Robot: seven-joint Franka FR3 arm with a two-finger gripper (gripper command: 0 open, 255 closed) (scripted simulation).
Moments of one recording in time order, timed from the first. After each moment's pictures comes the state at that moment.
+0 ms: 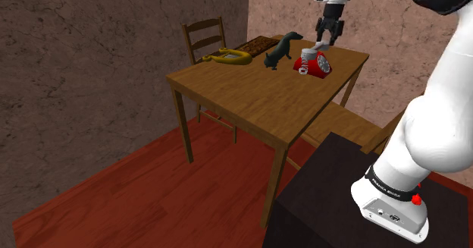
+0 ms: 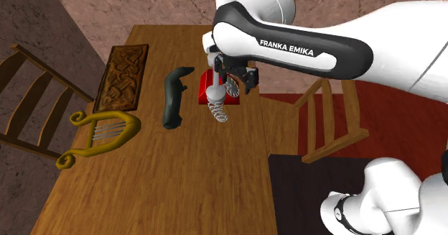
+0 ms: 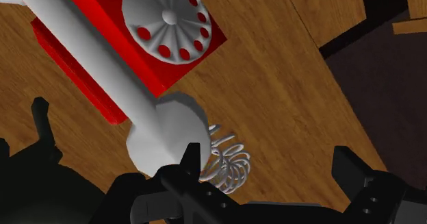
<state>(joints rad) 0.16 0.10 -0.88 -1.70 0.11 1.66 -1.74</state>
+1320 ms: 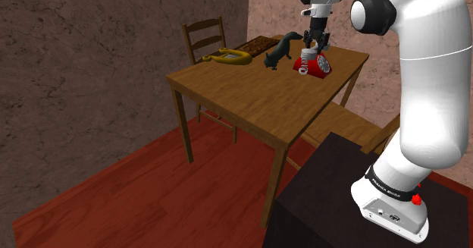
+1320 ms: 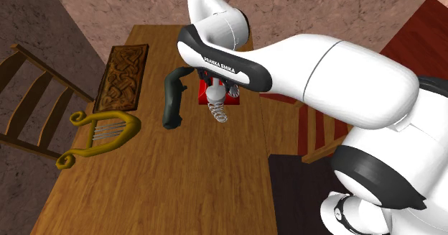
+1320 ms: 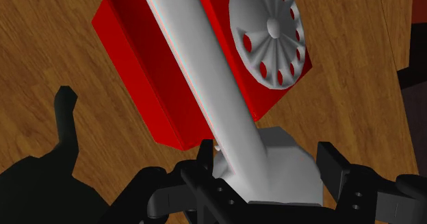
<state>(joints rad) -0.03 0.48 -0.81 -1.44 0.31 1.67 -2.07</state>
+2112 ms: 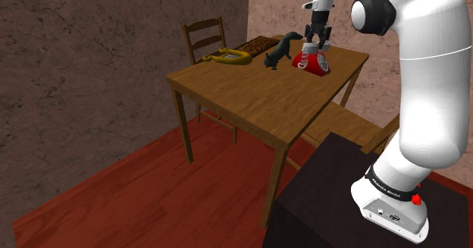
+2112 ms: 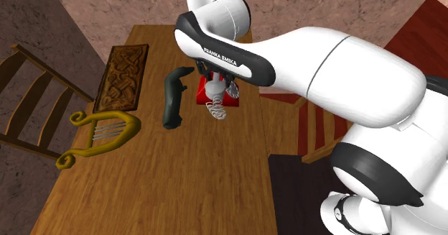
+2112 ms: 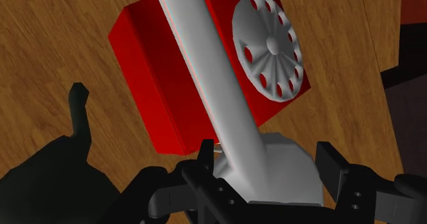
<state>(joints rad) -0.05 0.48 -0.81 -1.37 0.31 1.59 -2.06</state>
